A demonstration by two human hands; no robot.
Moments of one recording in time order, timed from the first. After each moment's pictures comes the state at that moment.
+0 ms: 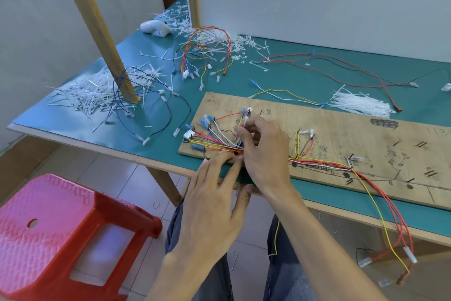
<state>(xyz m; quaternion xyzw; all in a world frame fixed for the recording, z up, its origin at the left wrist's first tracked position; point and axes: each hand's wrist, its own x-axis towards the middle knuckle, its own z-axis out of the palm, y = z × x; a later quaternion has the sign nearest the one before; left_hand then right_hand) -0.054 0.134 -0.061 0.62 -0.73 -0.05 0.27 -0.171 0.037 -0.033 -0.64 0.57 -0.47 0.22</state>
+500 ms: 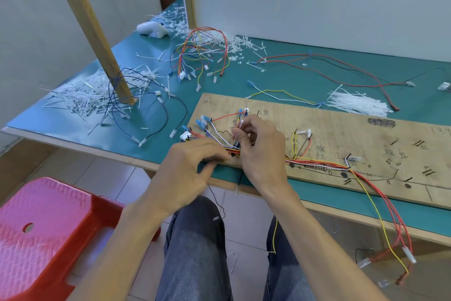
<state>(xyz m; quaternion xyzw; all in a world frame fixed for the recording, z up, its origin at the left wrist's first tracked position) 0.004 0.076 -0.025 0.46 -0.79 -0.16 0.36 -0.170 0.032 -0.033 -0.64 0.58 -0.45 0.23</state>
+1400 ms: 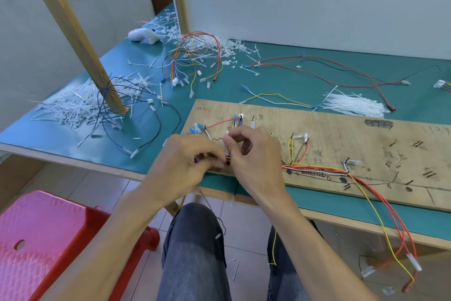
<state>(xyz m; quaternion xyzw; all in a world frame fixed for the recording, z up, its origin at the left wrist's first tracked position) 0.005 0.044 -0.014 0.44 -0.80 -0.17 0.36 -0.171 0.035 -0.033 -0.64 0.58 -0.45 0.23</state>
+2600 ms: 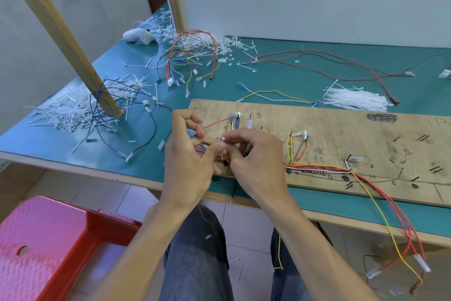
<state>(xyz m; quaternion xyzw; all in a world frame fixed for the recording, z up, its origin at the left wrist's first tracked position) -0.037 0.042 -0.029 0.52 -0.60 -0.23 0.56 -0.177 0.036 -0.035 -0.61 0.58 -0.47 0.27</state>
